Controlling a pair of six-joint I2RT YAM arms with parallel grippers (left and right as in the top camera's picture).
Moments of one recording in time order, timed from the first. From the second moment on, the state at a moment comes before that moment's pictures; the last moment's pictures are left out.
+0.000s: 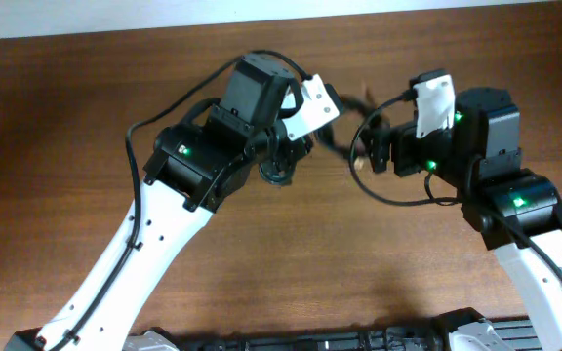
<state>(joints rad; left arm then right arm) -0.65 1.53 1.72 -0.96 0.01 0.49 0.19 1.11 1.15 -0.70 -0.24 0.01</state>
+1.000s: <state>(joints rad) -0.65 1.53 1.72 -1.00 -0.06 0.66 0.19 0.93 1.15 -0.79 -0.21 -0.06</state>
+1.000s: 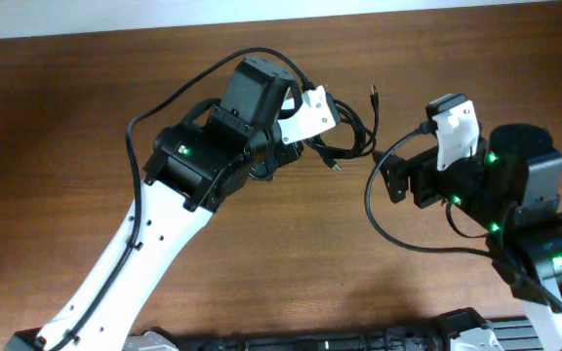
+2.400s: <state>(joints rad) -0.65 1.53 1.72 -1.00 0.21 0.66 0.19 1.11 1.15 -0.85 0.24 0.32</state>
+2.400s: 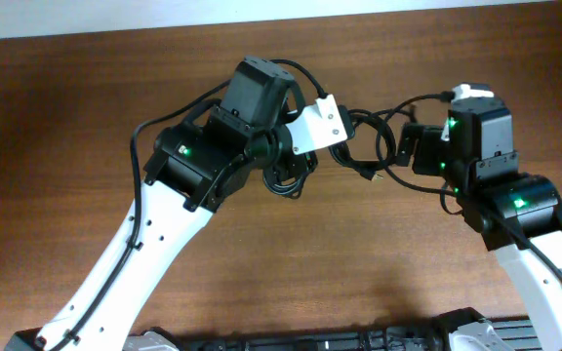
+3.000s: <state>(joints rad) -0.65 1.53 1.72 -0.96 -0.10 0.45 0.19 1.11 1.15 -0.87 0.33 0.46</state>
